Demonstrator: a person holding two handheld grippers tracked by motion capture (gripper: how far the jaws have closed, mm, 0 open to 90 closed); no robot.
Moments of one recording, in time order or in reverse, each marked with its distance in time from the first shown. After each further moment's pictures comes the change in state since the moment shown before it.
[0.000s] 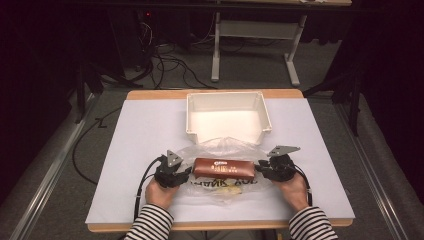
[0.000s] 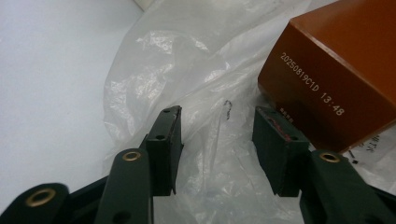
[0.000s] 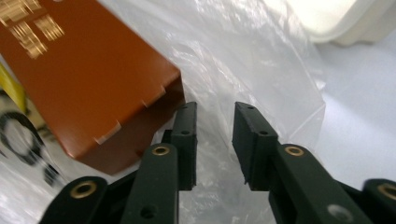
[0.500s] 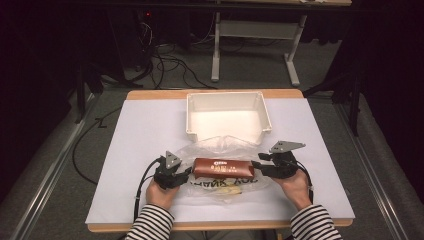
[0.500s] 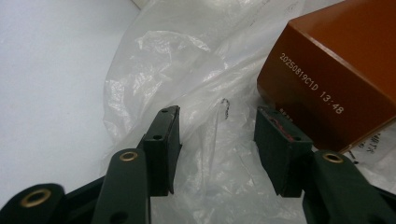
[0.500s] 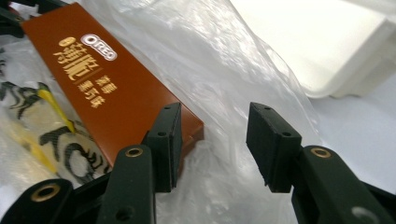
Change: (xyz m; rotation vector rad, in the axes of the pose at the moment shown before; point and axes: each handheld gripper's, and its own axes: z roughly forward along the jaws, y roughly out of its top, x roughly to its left) left arm 0.000 -0.001 0.000 -0.009 0.001 -0.004; right arm 0.006 0.018 -0.019 -0.094 0.048 -0.039
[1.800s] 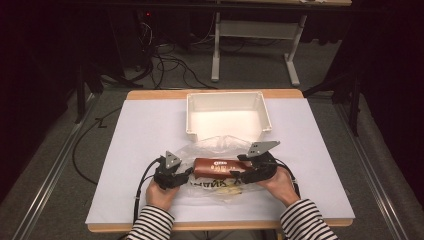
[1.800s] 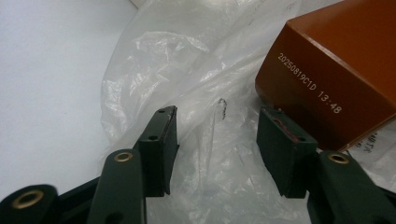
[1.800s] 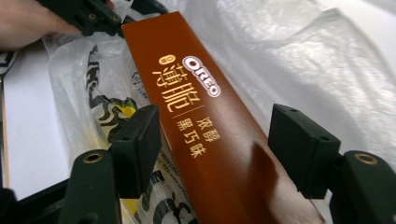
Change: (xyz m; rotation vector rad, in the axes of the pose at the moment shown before) left arm 0.001 0.000 0.000 0.001 -0.012 -0.004; right arm 0.037 0.029 0.031 0.042 0.215 -0.199
